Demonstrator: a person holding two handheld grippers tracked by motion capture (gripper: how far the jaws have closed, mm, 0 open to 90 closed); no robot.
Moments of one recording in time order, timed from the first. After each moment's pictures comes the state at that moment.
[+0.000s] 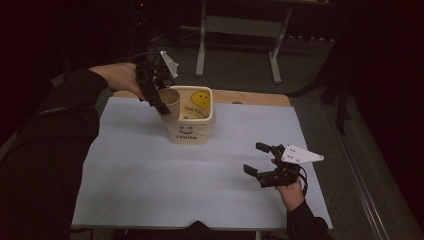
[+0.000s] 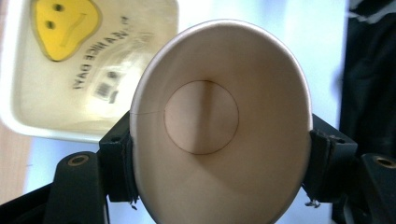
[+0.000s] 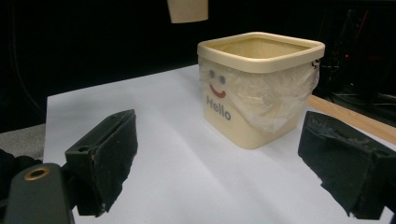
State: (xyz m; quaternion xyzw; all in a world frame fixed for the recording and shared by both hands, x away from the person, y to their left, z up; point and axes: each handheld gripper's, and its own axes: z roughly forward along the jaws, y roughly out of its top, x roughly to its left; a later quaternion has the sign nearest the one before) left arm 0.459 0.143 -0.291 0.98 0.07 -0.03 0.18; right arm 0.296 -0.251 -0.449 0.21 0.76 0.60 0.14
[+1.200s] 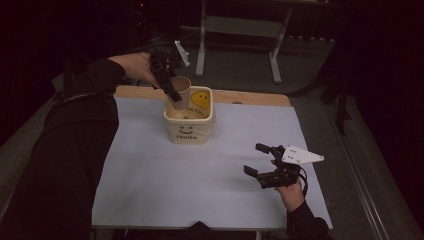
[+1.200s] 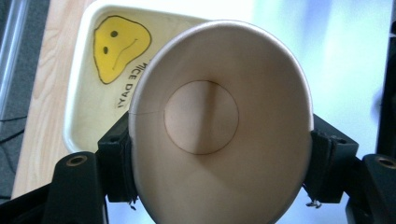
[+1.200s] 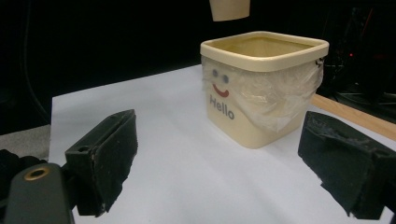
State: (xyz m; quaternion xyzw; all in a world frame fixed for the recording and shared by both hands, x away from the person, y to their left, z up) left arm 0.503 0.121 -0.292 0.98 0.09 0.00 0.18; right arm 0.295 -0.252 -0.450 0.21 0.76 0.60 0.13
